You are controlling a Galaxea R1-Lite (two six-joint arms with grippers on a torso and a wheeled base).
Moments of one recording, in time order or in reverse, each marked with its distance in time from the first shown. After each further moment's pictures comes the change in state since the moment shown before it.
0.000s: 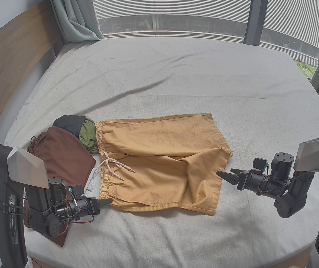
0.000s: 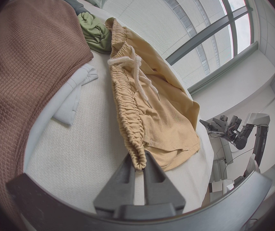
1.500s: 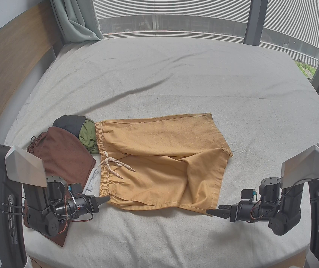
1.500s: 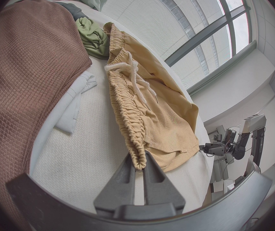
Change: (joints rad) left arm 0.011 -0.013 -0.007 -0.002 0.000 0.008; right arm 0.078 0.144 0.158 -0.004 0.121 0.010
